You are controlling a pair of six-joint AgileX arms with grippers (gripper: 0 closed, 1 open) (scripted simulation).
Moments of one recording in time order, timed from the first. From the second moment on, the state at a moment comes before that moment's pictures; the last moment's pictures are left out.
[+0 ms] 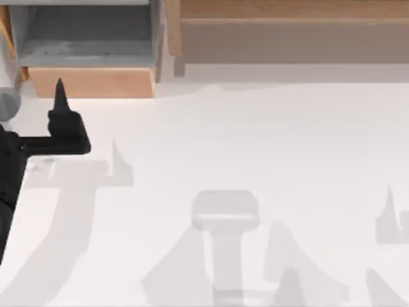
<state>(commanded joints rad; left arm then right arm) -0.47 0.85 0.28 0.59 -0.46 0.01 0.00 0.00 0.00 0.00 0.00 0.00</state>
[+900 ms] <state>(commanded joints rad) -0.38 1.14 0.30 0.77 -0.39 0.17 0.00 0.00 0.00 0.00 0.00 0.00</state>
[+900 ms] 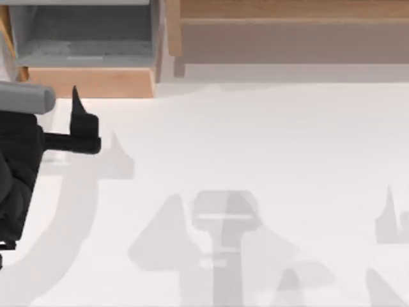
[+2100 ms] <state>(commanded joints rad) 0.70 1.98 0.43 1.52 0.73 1.55 0.00 0.00 0.00 0.00 0.00 0.00</state>
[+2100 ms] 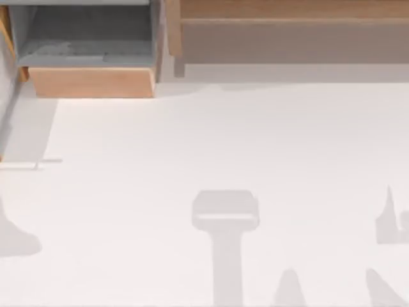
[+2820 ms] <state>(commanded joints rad) 0.67 2.02 0.50 1.50 0.71 1.59 0.00 0.00 0.00 0.00 0.00 0.00</state>
